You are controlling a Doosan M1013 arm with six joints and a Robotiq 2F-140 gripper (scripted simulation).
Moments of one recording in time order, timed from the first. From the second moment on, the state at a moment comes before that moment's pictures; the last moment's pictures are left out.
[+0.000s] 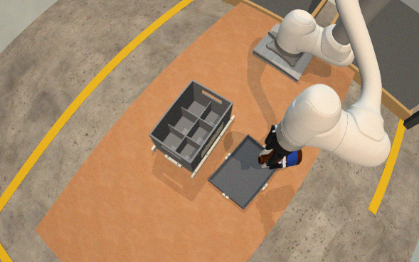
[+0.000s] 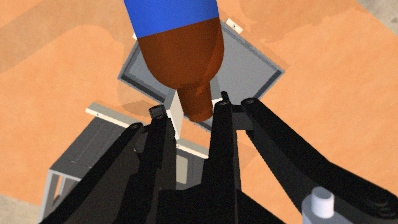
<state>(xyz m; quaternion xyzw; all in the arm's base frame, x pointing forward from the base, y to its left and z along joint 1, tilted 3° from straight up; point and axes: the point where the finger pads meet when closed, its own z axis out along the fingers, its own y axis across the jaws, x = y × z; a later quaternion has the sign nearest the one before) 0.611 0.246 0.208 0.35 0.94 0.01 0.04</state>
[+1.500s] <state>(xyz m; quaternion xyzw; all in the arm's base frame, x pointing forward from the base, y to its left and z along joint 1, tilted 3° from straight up) 0.610 0.248 0.209 0.35 0.93 0.00 0.09</state>
